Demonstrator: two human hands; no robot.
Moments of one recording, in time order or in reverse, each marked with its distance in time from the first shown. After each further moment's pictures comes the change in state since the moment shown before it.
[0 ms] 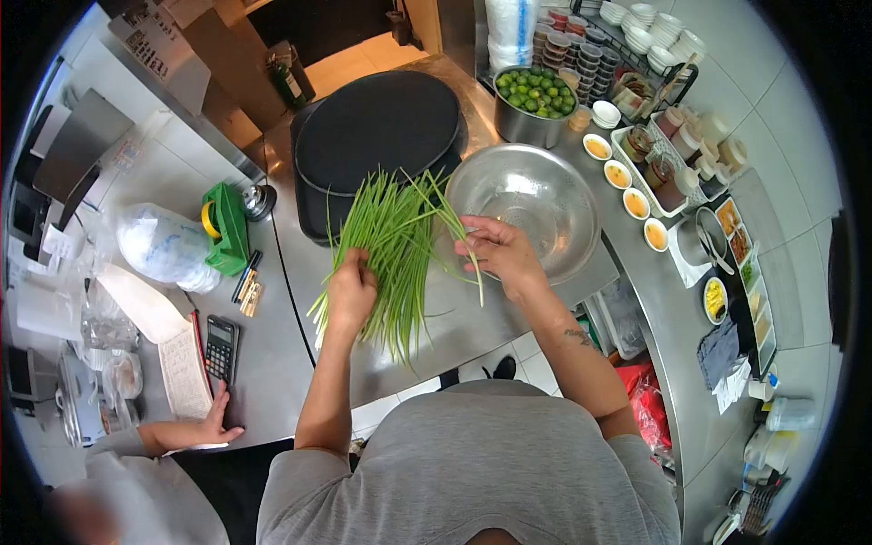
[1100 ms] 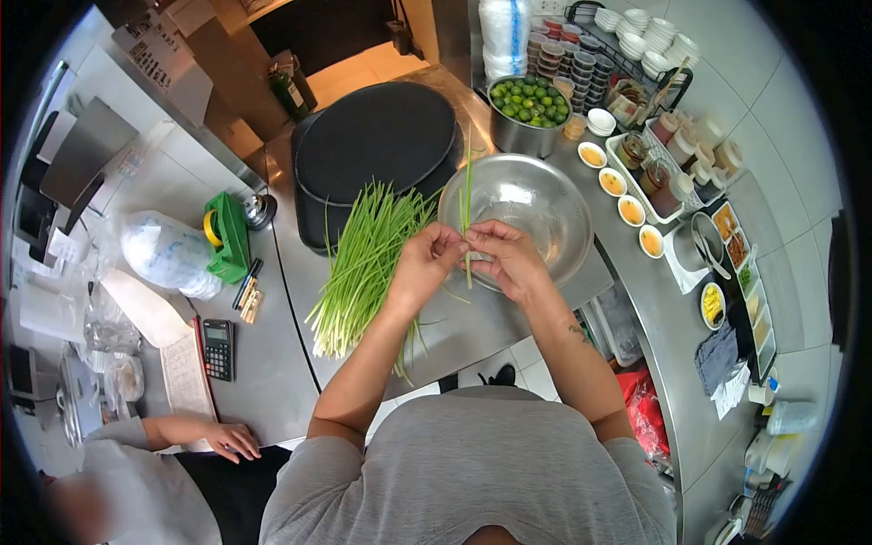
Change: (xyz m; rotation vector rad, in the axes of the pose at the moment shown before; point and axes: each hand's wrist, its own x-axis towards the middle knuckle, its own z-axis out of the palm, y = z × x) left_hand 0.025 0.120 0.042 -0.711 -0.362 0.016; right_hand 0.004 -0.011 -0.014 0.292 -0.026 0.027
